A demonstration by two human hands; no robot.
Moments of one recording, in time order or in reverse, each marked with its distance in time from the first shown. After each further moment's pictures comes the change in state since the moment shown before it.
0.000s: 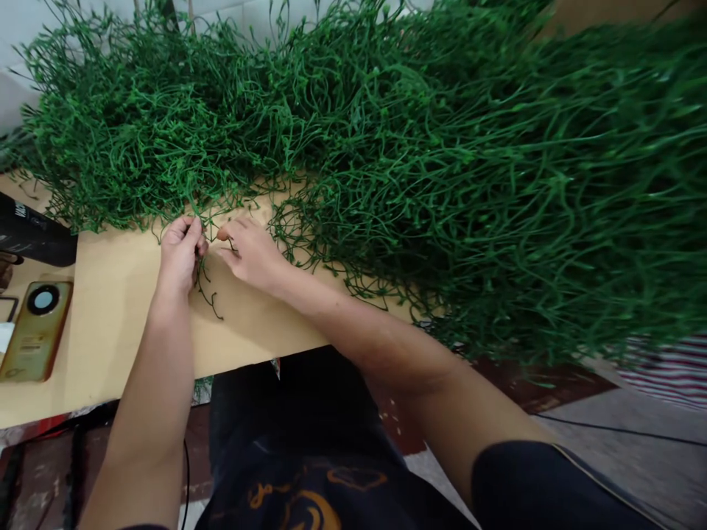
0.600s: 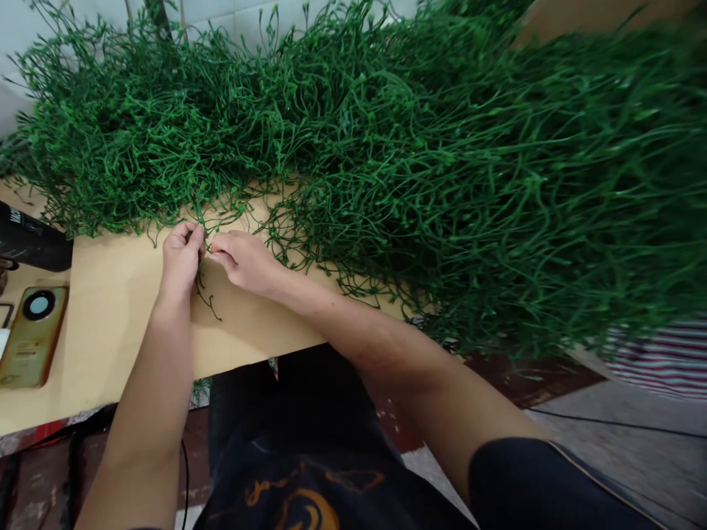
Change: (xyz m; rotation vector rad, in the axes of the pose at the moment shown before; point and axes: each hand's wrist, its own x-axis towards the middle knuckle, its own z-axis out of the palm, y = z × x) left_hand -0.004 0.002 0.009 0.234 0.081 0.019; right_hand -0.002 -0.003 -0.009 0.063 -0.103 -0.079
